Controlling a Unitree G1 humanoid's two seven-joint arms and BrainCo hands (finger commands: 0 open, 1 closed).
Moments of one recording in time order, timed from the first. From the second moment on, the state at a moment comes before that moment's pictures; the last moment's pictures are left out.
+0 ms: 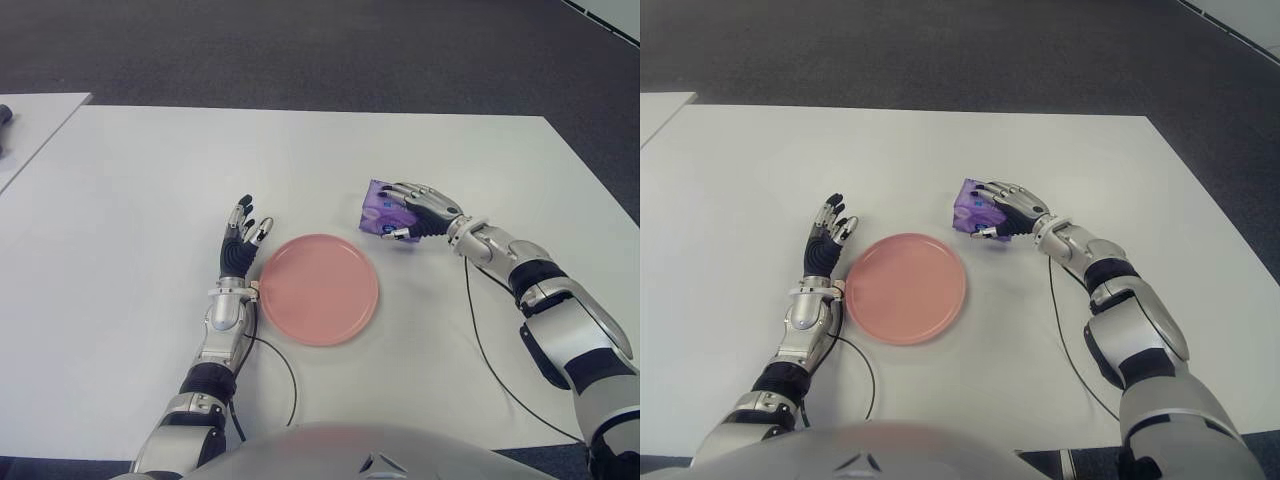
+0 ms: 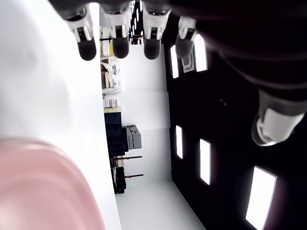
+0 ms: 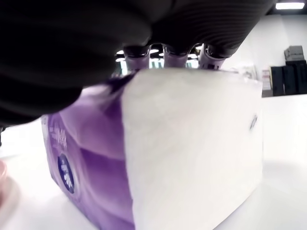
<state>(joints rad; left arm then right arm) -0.14 0.02 0.06 0.68 0.05 -0.67 0.11 -0.80 -0.57 0.59 1.18 -0.82 -0.74 -0.32</state>
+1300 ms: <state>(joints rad) -0.13 0.02 0.06 0.67 0.06 -0.67 0.11 -0.82 -0.55 0.62 1.22 -0.82 -0.71 -0.34</state>
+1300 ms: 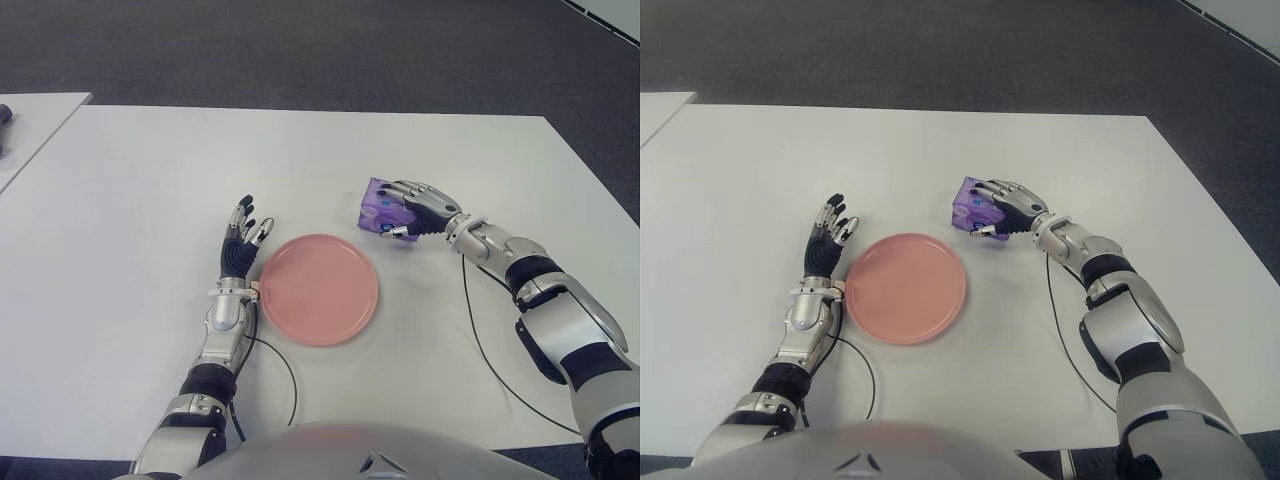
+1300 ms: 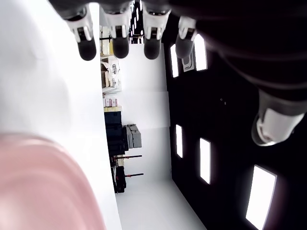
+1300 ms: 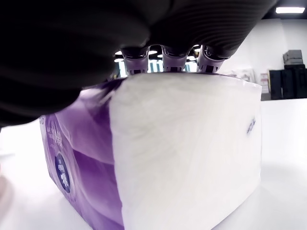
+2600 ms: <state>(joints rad) -0.10 0.01 0.06 0.63 0.06 -0.65 0.11 -0.77 -0.39 0.85 1.27 -1.03 -0.23 -1.02</state>
